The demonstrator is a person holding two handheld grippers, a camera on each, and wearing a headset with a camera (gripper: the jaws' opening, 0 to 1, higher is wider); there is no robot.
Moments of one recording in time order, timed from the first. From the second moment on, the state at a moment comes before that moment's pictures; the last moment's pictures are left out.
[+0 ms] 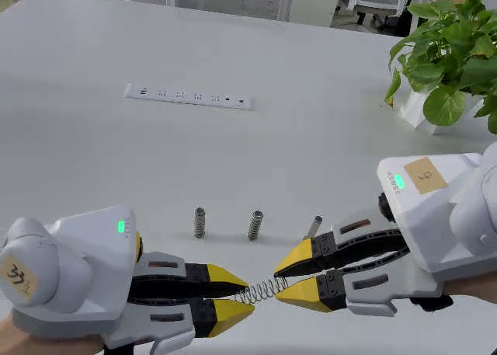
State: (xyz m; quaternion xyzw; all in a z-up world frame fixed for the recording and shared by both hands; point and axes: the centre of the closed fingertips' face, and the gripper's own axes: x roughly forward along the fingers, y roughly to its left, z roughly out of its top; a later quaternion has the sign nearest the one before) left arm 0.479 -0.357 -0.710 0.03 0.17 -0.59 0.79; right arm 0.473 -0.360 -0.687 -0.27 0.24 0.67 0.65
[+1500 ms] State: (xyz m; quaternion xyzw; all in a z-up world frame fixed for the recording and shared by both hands) left arm 0.495 -0.366 -0.715 0.08 0.15 -0.56 0.81; right arm 0.494 -0.370 -0.674 -0.36 0.26 0.68 0.59
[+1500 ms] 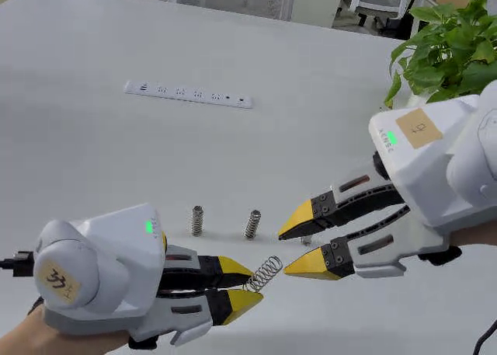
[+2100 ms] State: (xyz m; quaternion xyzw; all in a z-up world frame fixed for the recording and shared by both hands) left arm 0.499 -0.383 -0.715 0.12 0.13 -0.55 0.81; right arm 0.490 -0.372 -0.702 -0.40 0.29 0.68 0.54
